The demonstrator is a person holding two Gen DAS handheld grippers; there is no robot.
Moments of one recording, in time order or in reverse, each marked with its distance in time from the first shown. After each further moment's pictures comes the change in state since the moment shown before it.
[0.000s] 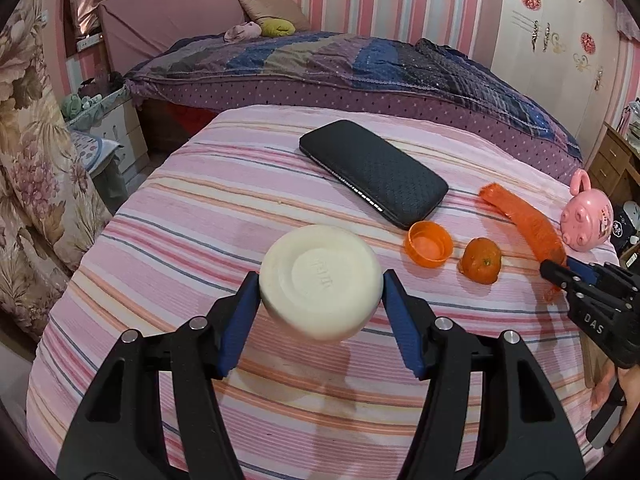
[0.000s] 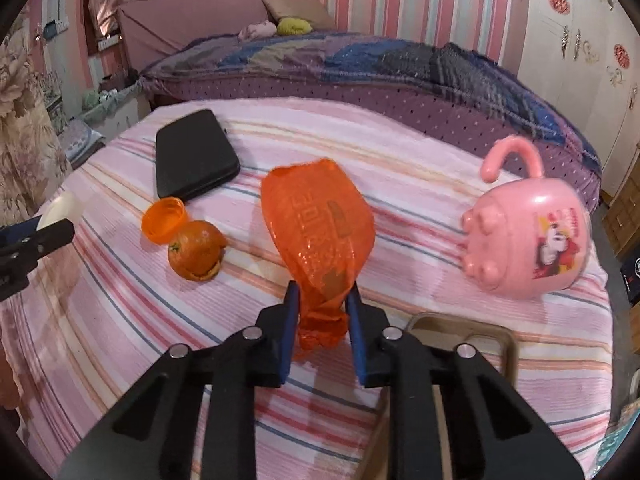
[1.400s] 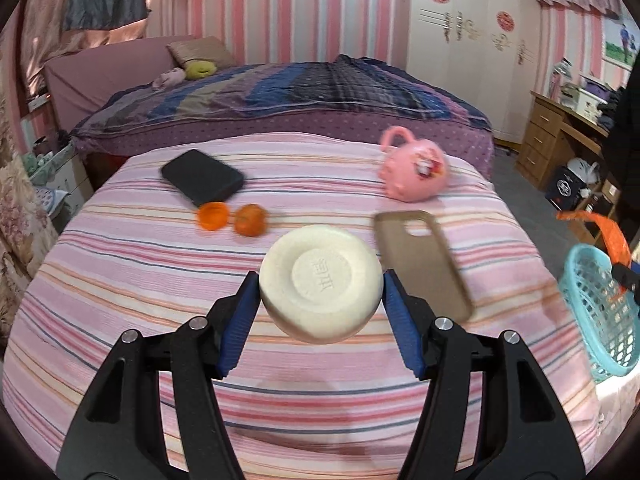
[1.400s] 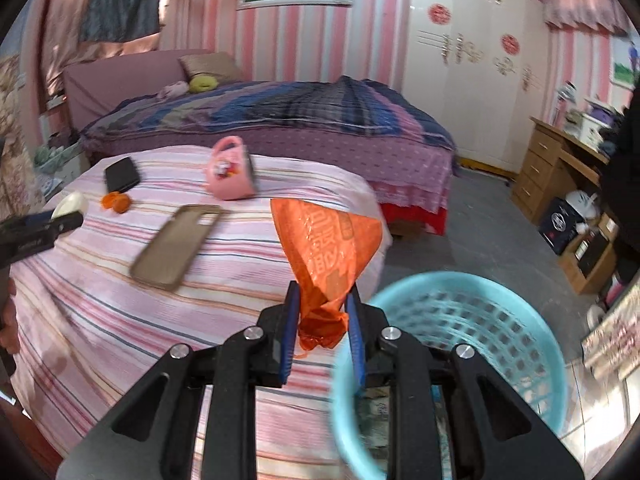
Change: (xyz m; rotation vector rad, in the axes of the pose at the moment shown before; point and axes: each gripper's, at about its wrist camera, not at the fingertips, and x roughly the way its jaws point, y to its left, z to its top) left arm -0.108 -0.172 -0.078 0.188 -0.106 -0.165; right arm -0.230 -0.177 -0.151 0.182 -0.150 -0.251
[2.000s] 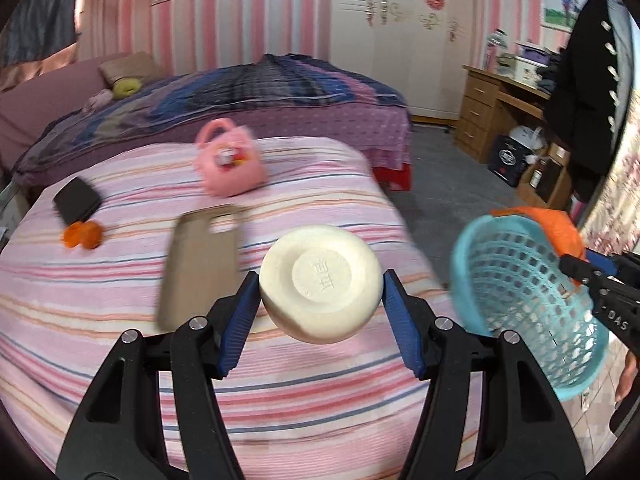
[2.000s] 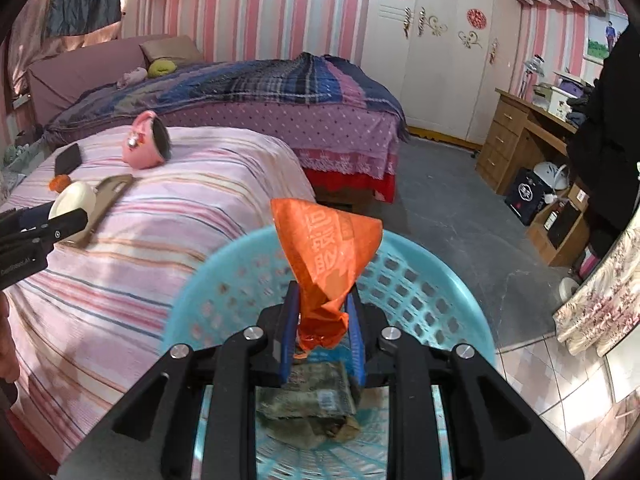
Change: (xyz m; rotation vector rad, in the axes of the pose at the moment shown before) left arm 0.009 -0.176 -0.013 0.137 0.001 -0.180; right arm 0.007 -0.107 -0.031 0.039 0.091 -0.102
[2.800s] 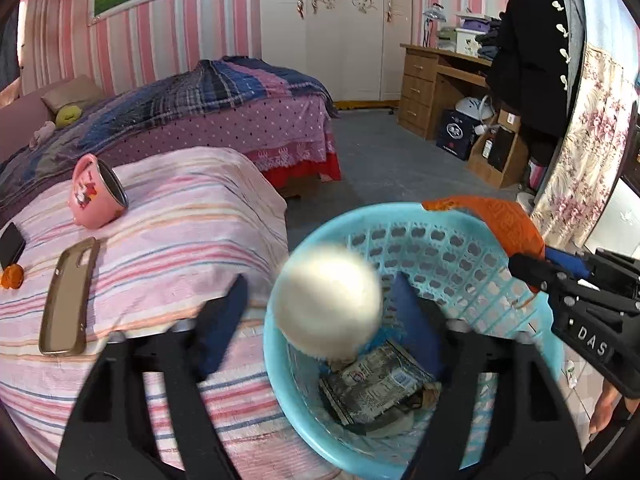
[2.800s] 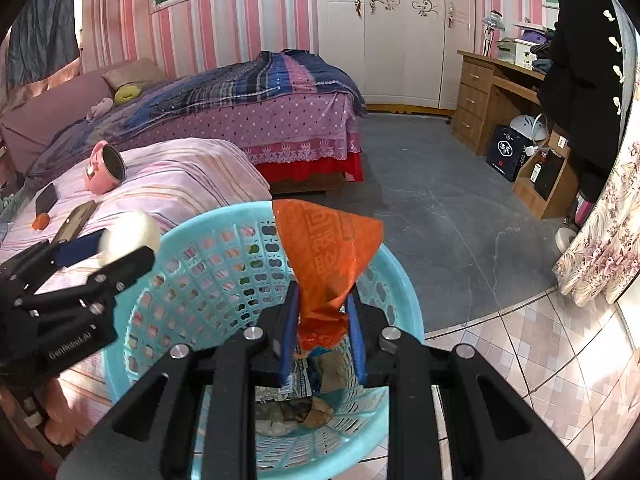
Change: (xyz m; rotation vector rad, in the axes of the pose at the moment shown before) left arm 0.020 -0.132 0.009 0.120 0.005 -0.123; right arm 0.009 -0.062 -0.018 0.163 0.023 -0.008
